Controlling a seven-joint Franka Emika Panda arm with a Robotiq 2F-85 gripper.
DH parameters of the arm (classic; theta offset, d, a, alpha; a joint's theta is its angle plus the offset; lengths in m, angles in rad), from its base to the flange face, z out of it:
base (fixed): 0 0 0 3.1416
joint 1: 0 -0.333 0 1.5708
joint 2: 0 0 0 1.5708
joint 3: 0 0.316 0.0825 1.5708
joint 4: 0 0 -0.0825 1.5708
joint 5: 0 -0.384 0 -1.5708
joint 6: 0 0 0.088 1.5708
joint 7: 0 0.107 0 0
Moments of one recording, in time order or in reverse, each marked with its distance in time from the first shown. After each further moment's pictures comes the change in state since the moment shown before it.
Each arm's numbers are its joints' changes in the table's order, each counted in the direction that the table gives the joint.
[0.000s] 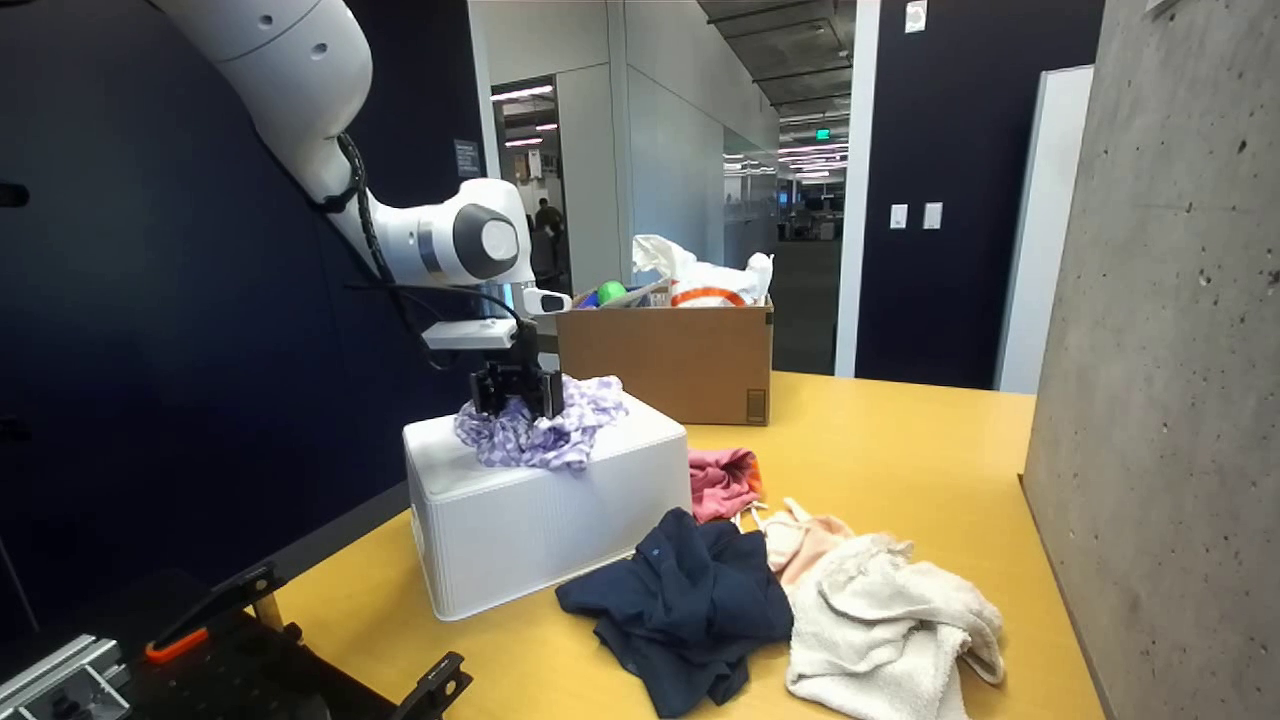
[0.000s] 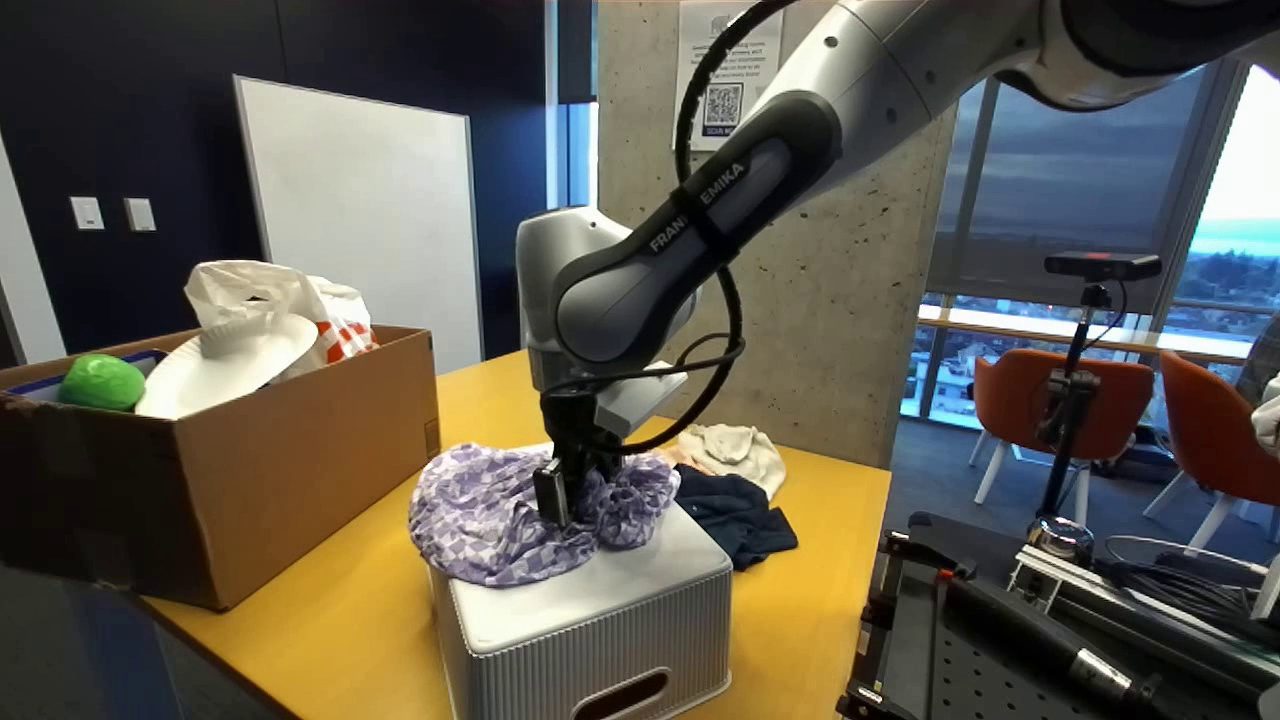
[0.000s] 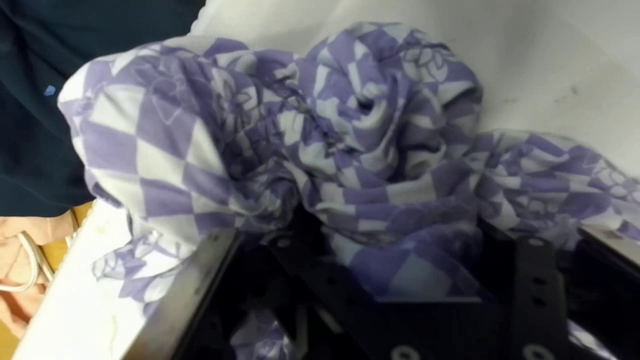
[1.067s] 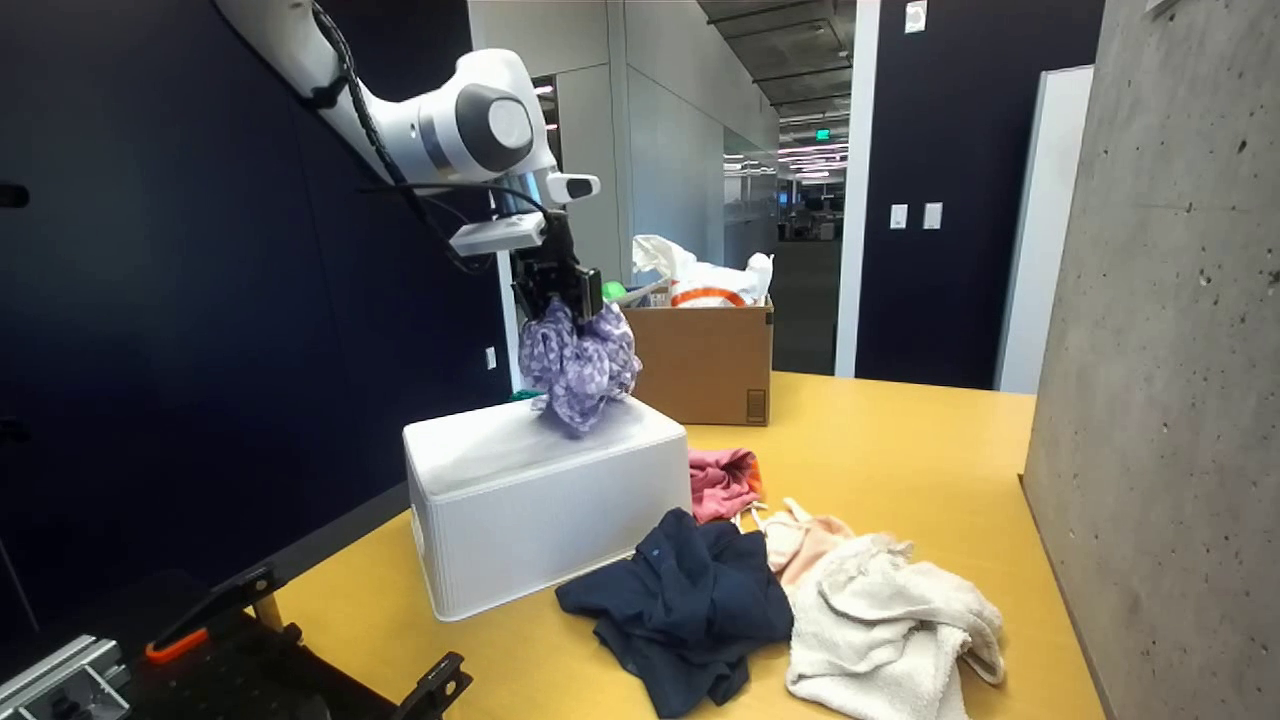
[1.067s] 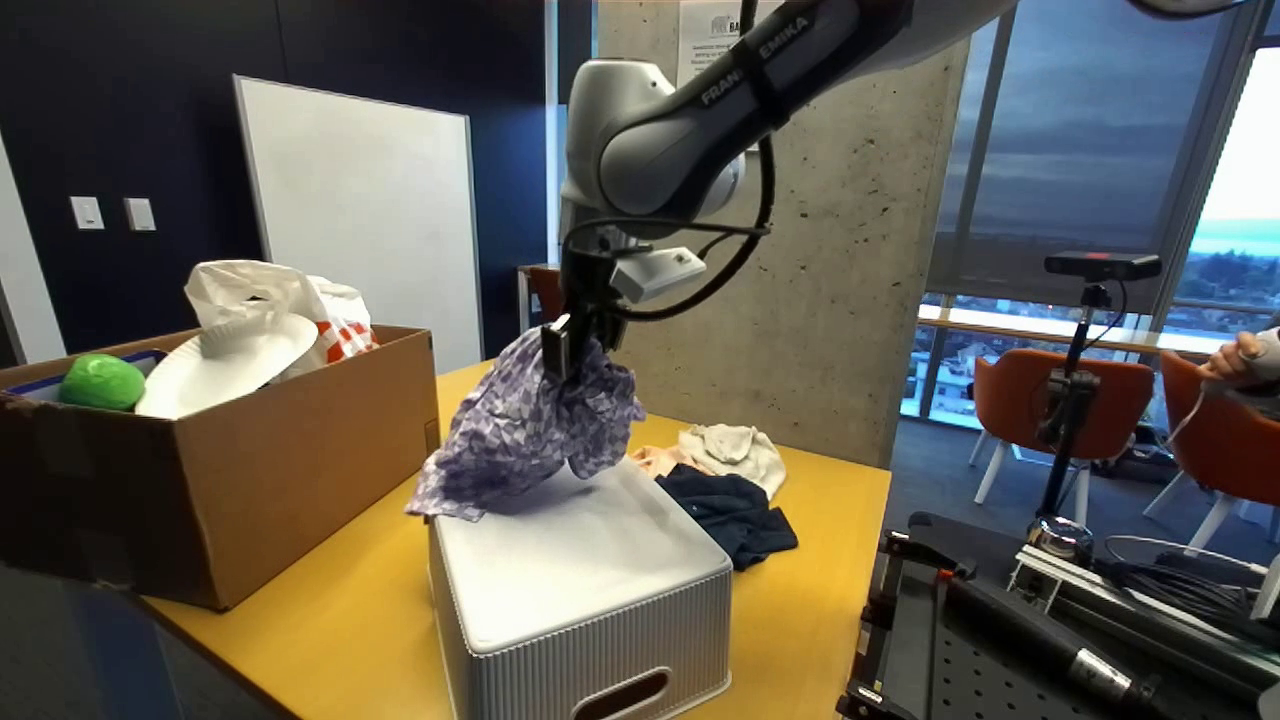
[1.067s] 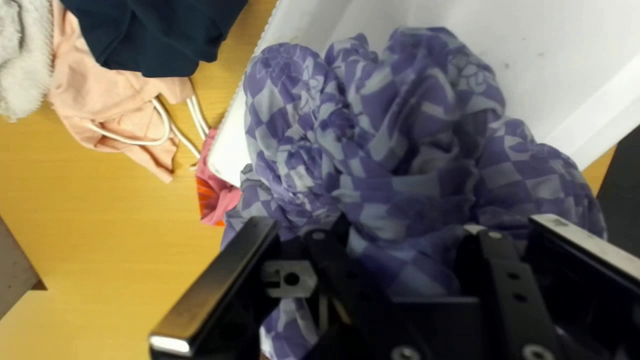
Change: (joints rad) arm 0.026 -0.238 -0.068 -0.081 0.005 0.114 0.003
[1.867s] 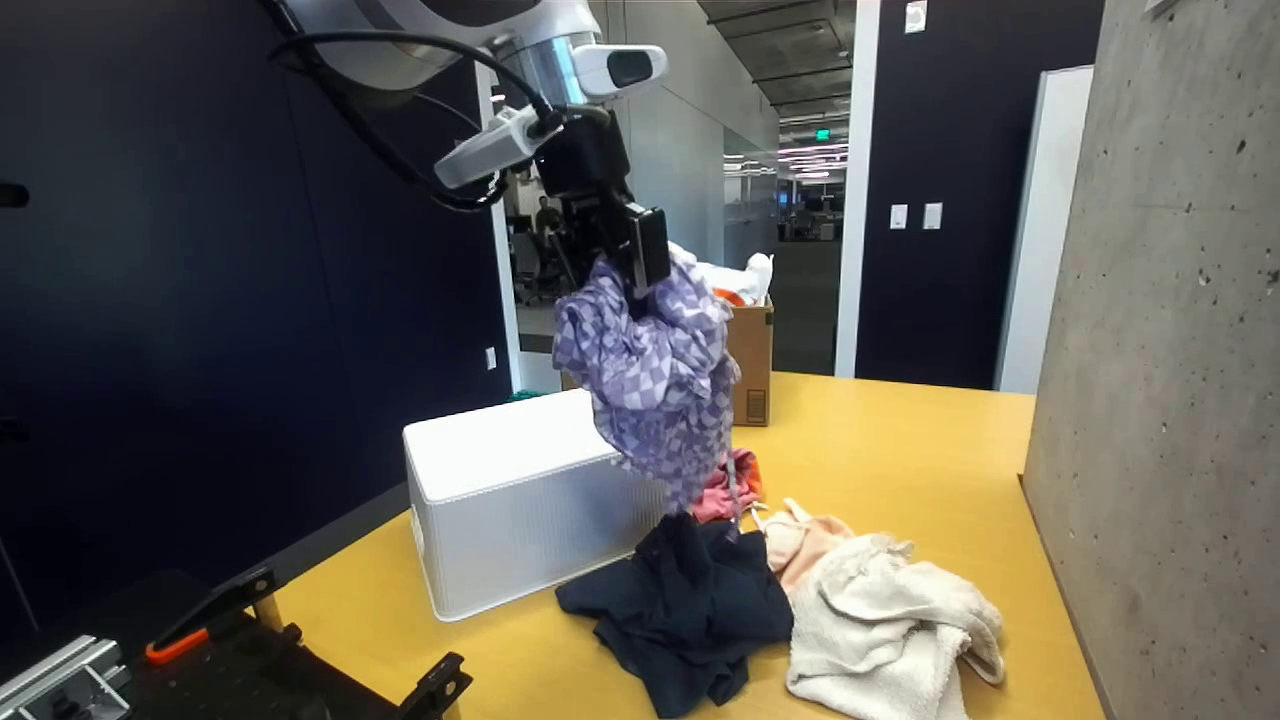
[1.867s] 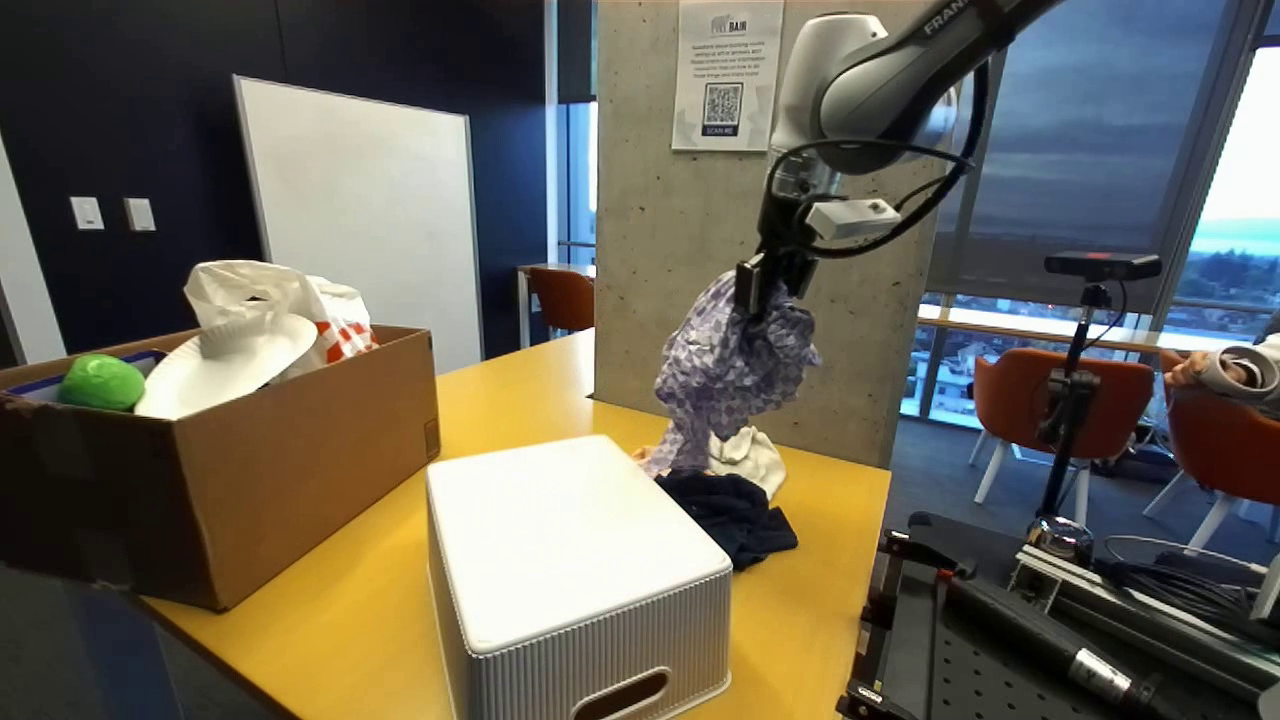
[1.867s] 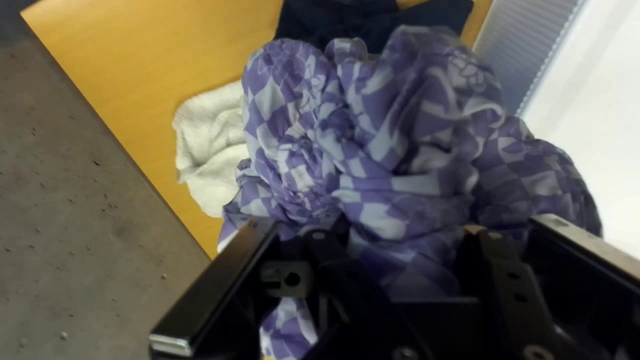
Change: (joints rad) arm 0.193 -0.490 -0.130 -0.545 0.033 0.081 0.042
